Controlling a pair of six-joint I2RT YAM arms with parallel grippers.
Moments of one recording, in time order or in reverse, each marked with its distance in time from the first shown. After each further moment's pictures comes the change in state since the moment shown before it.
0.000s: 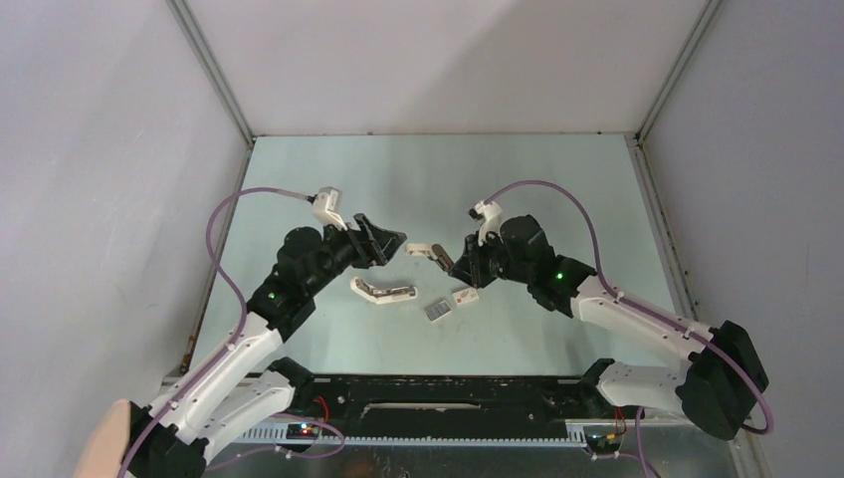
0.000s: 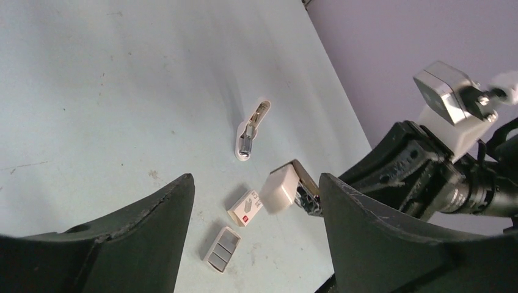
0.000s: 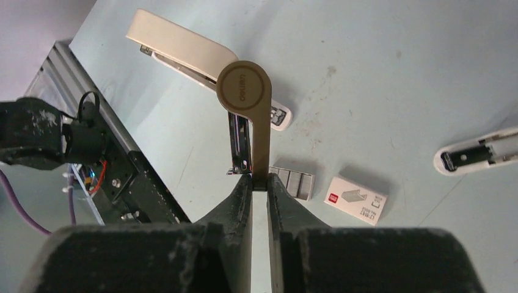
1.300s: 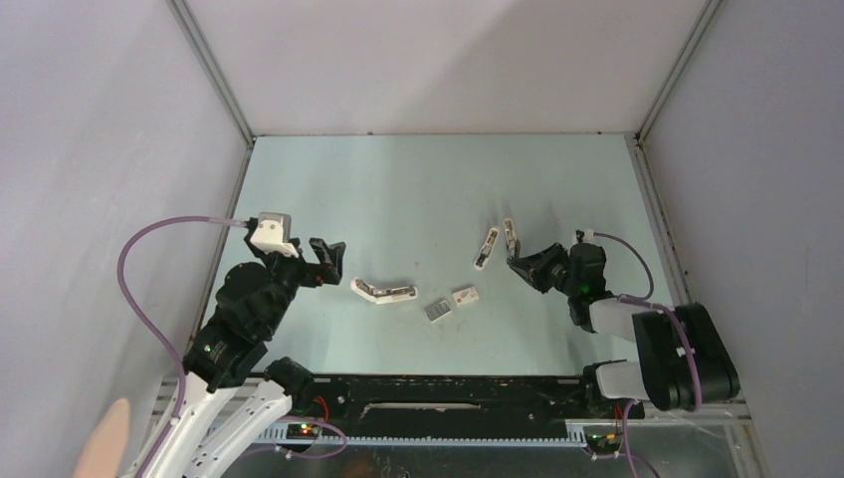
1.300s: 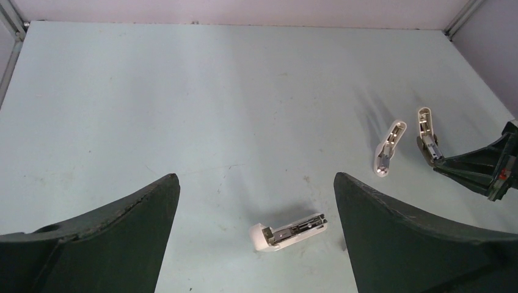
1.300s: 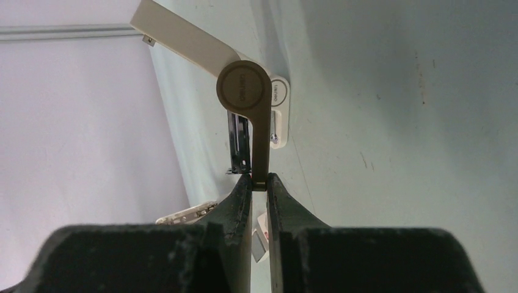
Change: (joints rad) left arm 0.000 -0.365 0.141 -0.473 -0.393 0.426; right arm -0.612 0.107 -0.520 0.616 -0.130 0.802
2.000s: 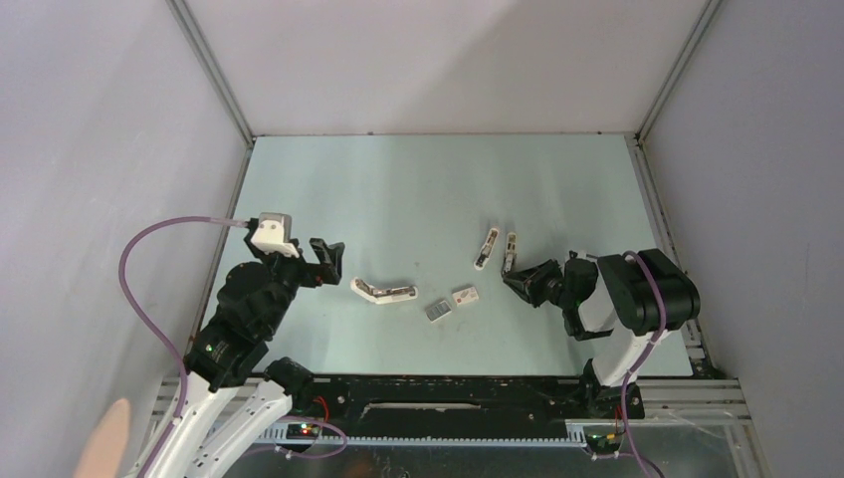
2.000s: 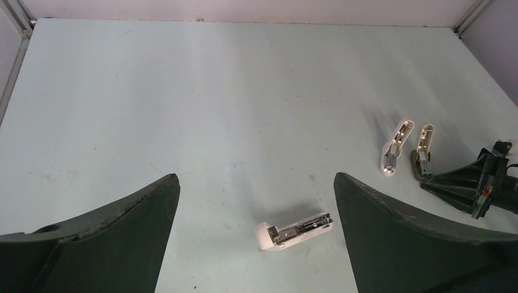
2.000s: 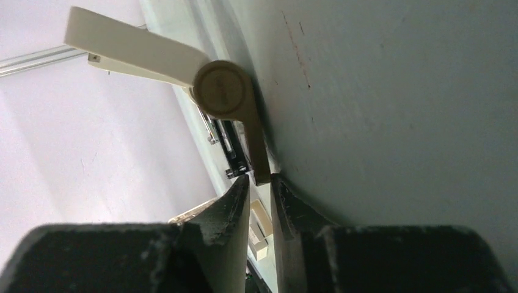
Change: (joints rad) left arm 0.016 0.000 -0.015 -0.002 -0.001 0.010; right arm -0.014 0.461 -0.089 0.506 -0.087 0.200
